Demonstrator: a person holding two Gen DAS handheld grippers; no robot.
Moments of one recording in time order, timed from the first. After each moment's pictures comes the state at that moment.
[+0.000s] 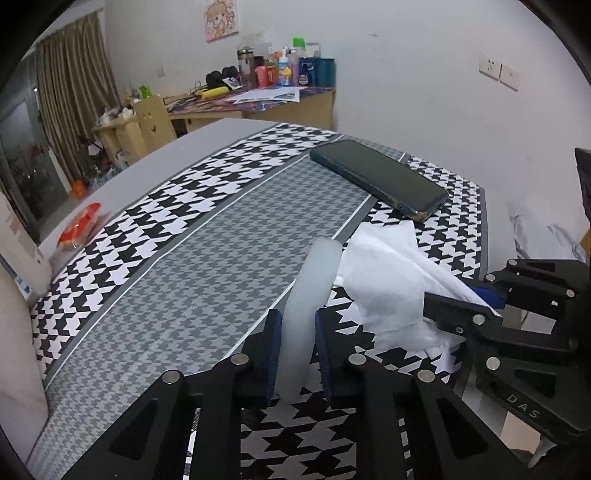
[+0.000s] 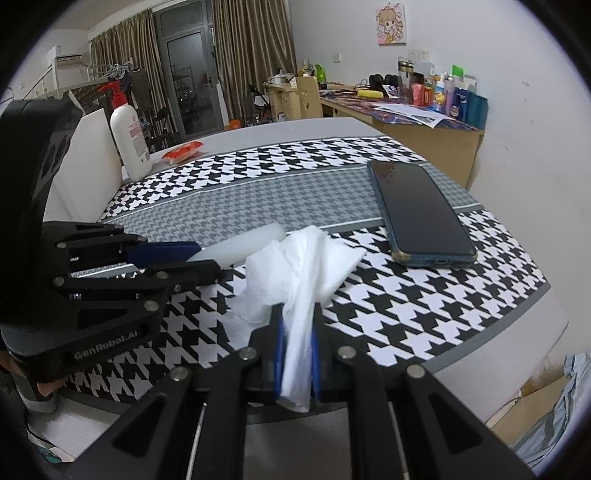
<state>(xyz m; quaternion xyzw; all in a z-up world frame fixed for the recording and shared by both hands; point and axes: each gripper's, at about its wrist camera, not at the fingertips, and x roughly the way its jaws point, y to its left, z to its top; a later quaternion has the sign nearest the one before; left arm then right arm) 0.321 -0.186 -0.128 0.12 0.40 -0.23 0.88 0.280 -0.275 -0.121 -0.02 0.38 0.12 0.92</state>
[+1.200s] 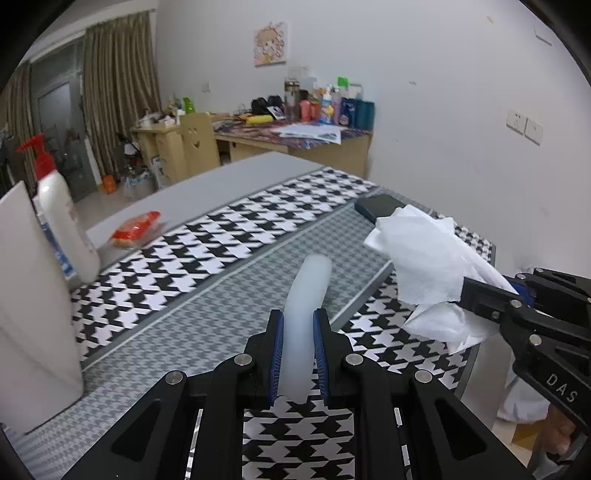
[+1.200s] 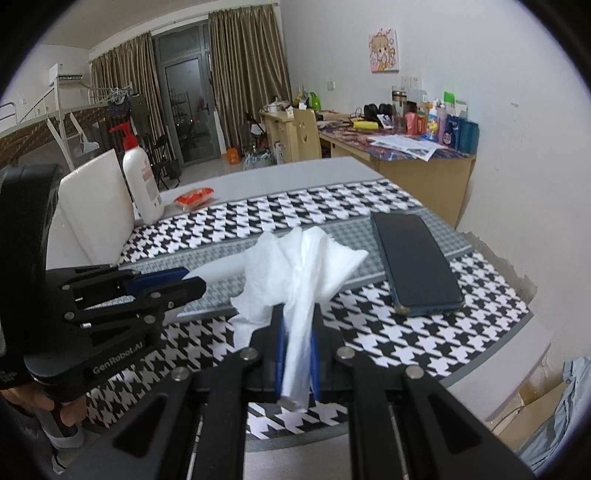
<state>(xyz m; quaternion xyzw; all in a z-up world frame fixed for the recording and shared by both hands) 0.307 -0.140 -0.088 0.06 0.35 -0.18 0.92 0.269 -0.259 -0.070 0.00 0.32 0.11 0.94</state>
